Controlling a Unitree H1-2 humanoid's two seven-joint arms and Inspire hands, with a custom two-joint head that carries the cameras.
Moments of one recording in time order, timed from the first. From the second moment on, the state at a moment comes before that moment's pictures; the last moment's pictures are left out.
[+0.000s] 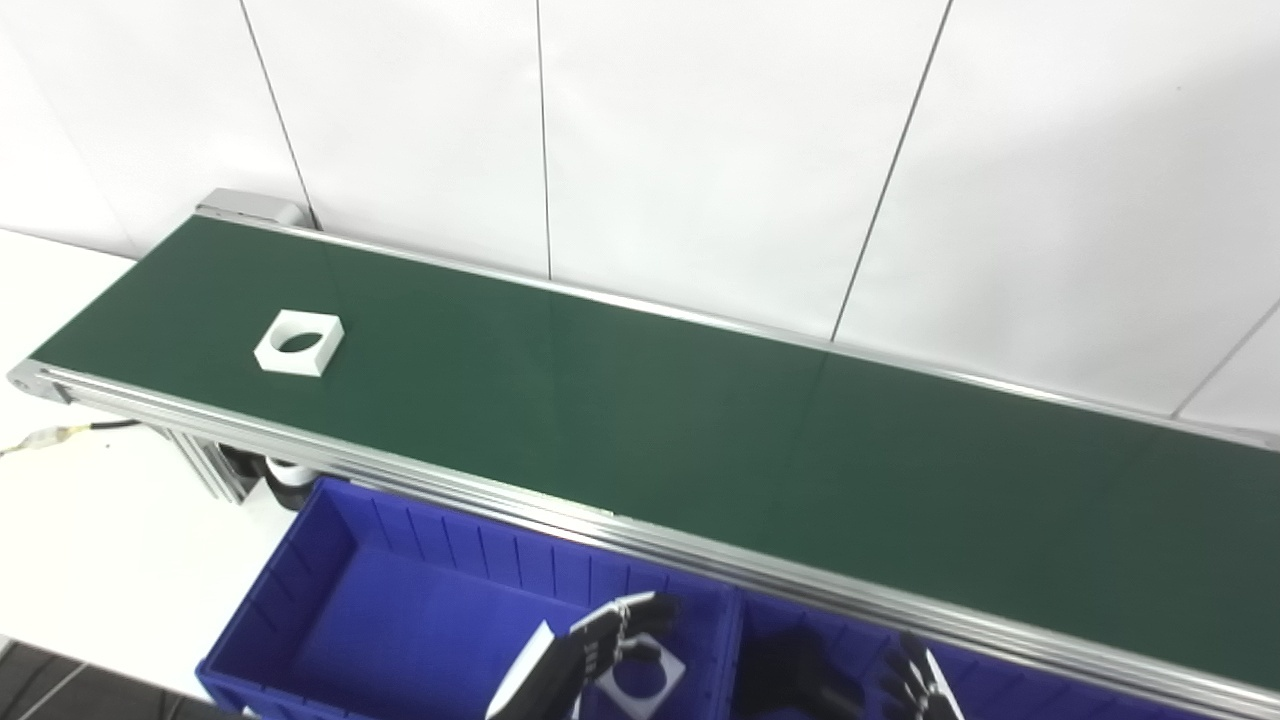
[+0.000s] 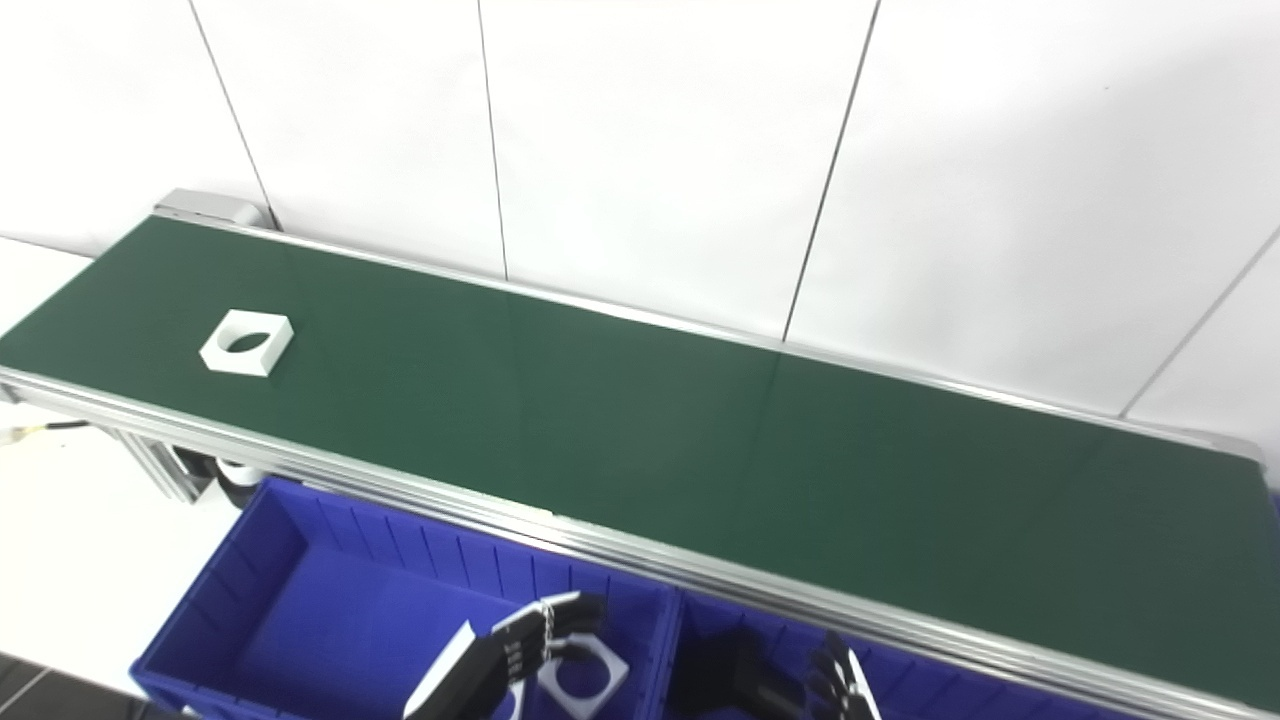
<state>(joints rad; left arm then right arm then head) 0.29 0.02 -0.20 0.12 0.07 -0.43 -0.15 0.27 -0.18 0.17 -0.04 -0.09 -0.19 0.18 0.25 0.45</state>
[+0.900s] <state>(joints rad) 0.28 0.02 -0.21 0.13 0.09 -0.43 -0.12 0.26 -0.18 0.16 -0.01 -0.05 -0.25 0.18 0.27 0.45</state>
